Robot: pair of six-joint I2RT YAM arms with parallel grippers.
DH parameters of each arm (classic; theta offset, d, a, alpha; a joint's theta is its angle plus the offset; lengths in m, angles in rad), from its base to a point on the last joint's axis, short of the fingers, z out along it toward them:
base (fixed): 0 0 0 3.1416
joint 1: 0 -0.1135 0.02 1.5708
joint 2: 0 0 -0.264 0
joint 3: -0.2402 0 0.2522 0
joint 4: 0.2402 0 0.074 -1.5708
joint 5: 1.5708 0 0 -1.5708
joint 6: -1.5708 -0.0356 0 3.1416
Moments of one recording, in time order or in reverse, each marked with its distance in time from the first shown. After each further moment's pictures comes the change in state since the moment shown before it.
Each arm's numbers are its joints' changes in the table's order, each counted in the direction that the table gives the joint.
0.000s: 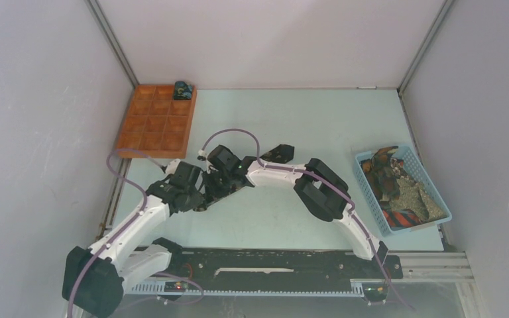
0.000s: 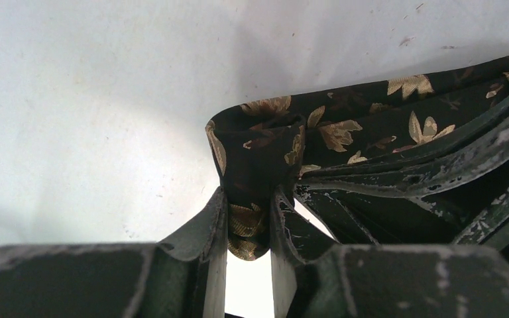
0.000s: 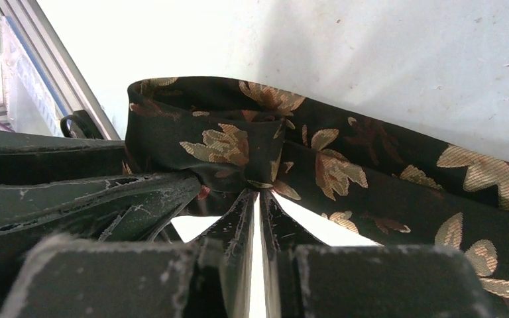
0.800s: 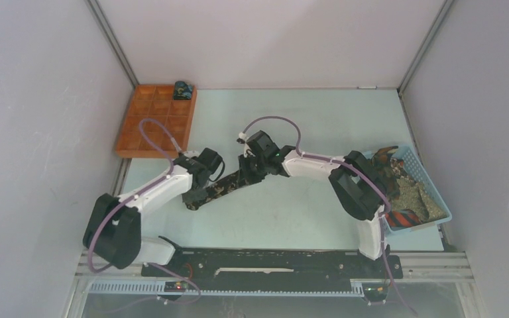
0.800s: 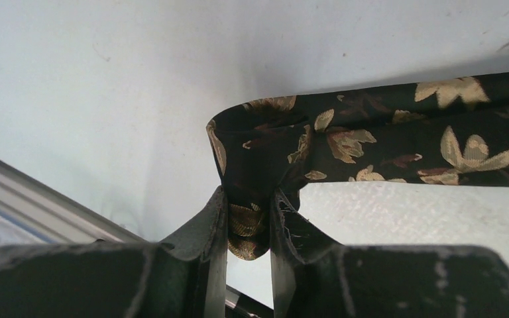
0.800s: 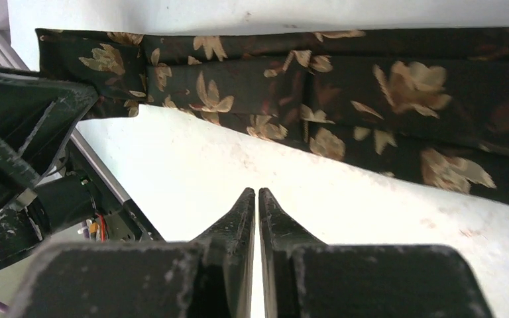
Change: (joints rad) left arm 0.092 0.377 -0.242 0.185 -0.217 -0.100; right arm 0.190 -0.284 0.365 -0.068 0.036 0.005
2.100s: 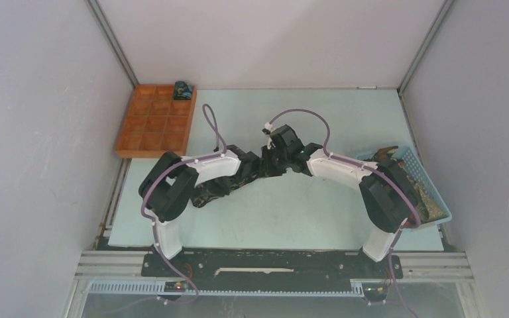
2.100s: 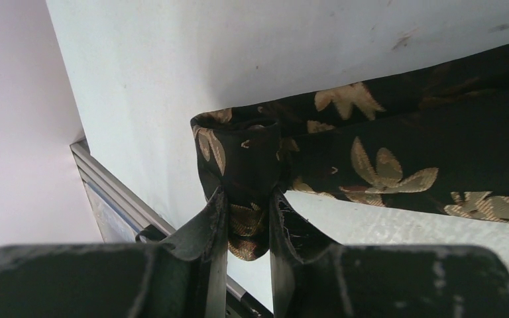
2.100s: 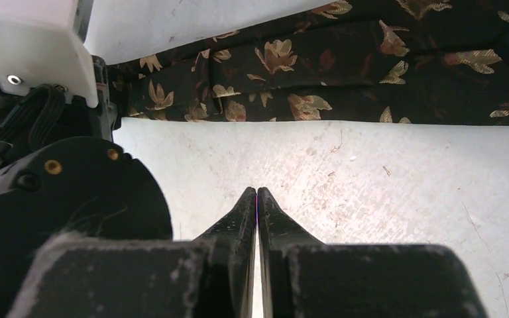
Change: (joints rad) left arm 0.230 0.533 -0.337 0.238 -0.176 0.099; right arm 0.113 -0.250 0.190 0.025 0.133 -0.002
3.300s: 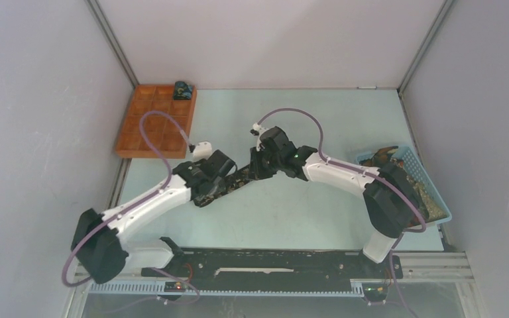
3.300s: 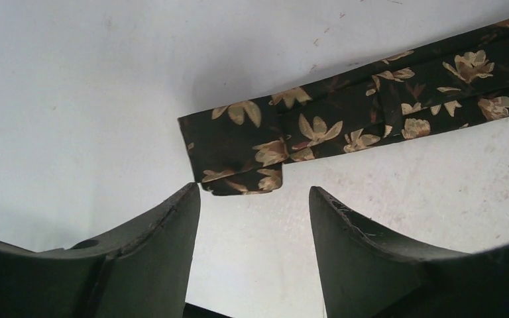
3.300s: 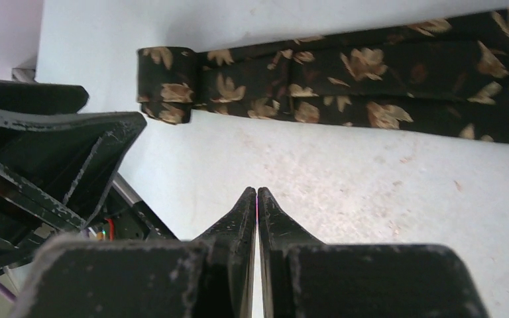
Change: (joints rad) left arm 0.004 -0.575 0.218 -0.258 0.086 -0.004; right arm -0.087 -0.039 -0.025 -0.013 0.018 -0.002
